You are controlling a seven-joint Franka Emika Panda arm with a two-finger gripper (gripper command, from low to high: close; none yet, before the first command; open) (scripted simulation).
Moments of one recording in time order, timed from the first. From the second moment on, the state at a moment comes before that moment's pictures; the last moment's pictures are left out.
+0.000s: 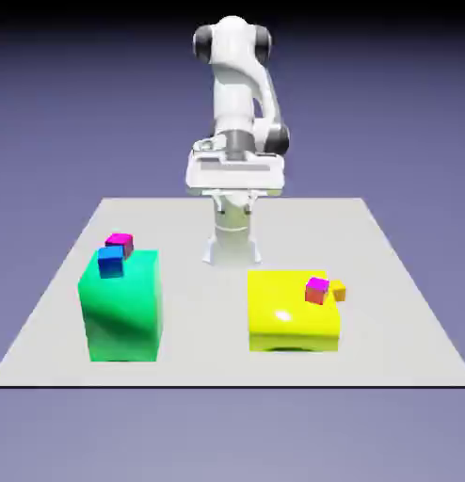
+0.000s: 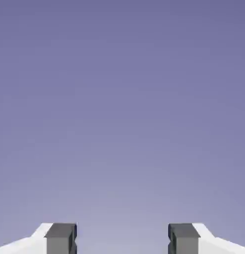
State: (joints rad) arm 0.06 -0.55 -0.02 -2.81 0.00 3.03 0.72
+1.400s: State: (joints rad) arm 1.52 0.04 -0.54 -2.82 -0.11 2.80 0.05
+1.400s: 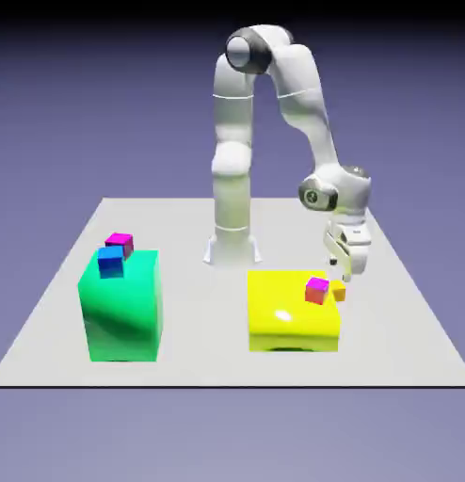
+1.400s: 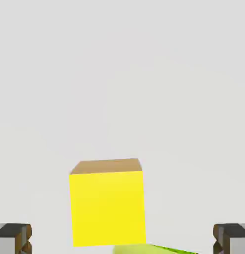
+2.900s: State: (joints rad) arm 0.65 -0.19 -0.75 -2.27 -0.23 2.17 -0.53
